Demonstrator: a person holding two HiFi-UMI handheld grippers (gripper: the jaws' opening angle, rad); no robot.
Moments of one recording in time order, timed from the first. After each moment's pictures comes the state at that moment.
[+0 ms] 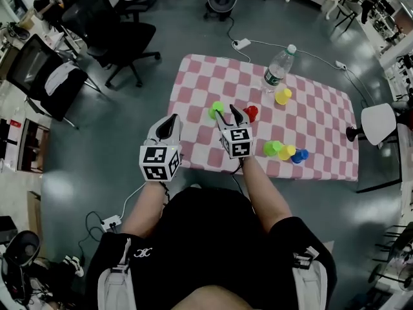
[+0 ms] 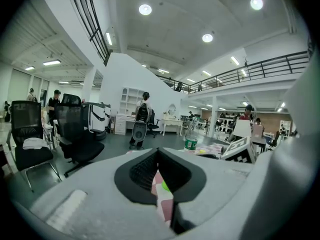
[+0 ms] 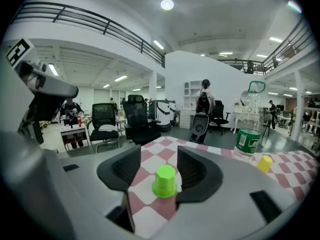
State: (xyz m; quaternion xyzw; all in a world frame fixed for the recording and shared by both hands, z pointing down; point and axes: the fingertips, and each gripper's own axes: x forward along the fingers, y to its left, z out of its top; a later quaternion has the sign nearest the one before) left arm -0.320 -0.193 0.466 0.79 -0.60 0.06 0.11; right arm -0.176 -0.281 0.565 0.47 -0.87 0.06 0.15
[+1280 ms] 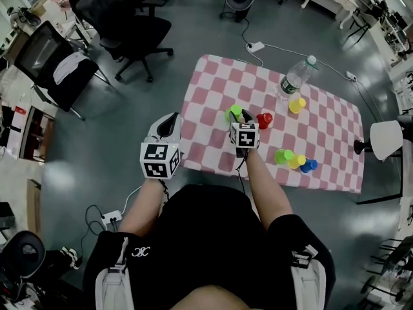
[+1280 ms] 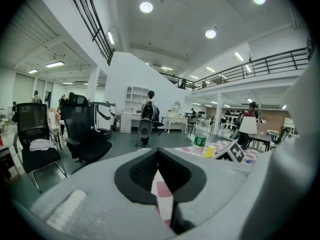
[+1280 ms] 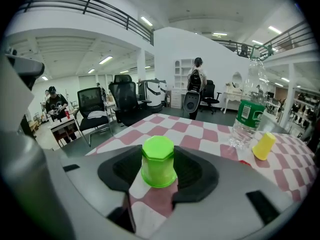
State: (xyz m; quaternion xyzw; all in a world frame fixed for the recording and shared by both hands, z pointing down) left arm -0.376 -0.200 0.471 0.78 -0.62 0.08 0.12; right arm -0.180 -0.324 0.642 0.50 -0.82 0.15 0.24
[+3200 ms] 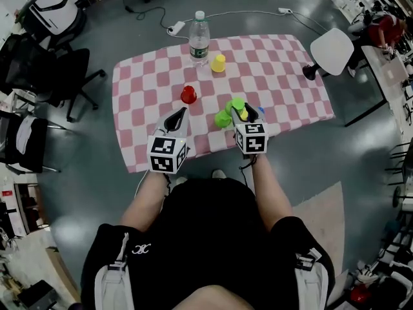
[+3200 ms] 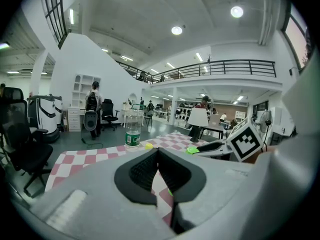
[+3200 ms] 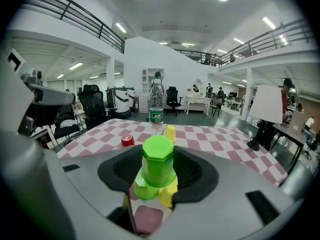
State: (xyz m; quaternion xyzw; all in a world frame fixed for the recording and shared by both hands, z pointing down) left arm -0.057 -0.192 0.475 0.91 -0.39 0.13 0.10; right arm 0.127 -0.189 0.559 0.65 -0.72 0.15 0.20
